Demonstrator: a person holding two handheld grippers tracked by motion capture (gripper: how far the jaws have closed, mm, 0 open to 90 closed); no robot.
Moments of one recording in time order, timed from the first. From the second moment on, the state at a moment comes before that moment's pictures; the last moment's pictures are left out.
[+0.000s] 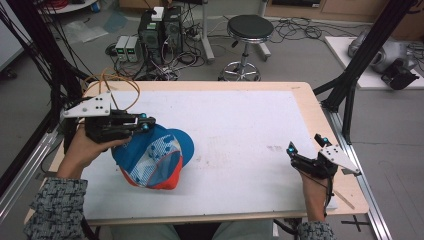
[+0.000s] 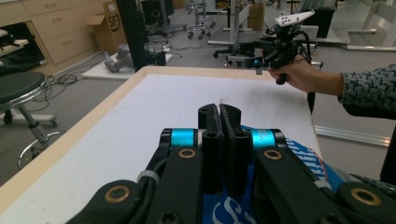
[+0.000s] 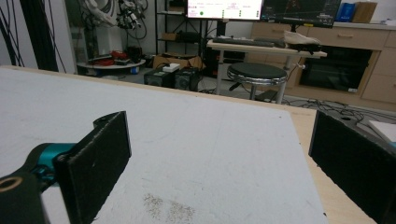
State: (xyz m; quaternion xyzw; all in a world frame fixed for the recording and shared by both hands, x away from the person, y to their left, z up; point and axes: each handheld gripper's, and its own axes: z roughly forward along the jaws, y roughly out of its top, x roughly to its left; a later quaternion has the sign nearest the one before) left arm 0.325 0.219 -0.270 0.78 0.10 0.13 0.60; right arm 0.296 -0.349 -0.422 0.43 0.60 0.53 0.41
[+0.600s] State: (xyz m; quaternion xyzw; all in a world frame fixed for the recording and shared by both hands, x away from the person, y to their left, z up) left arm 0.332 0.246 -0.210 0.74 0.09 0.18 0.64; right arm 0.297 -0.349 -0.423 0.43 0.61 0.53 0.41
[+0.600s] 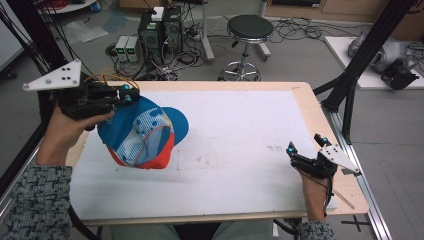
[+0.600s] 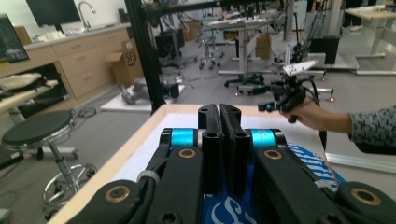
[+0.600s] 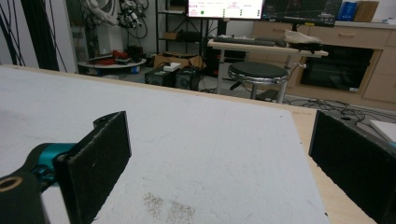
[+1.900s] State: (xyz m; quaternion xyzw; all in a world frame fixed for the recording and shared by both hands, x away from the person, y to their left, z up) left arm 0.385 0.293 -0.154 0.70 0.14 0.24 0.66; right arm 0.297 -0.349 -0.423 0.43 0.61 0.53 0.41
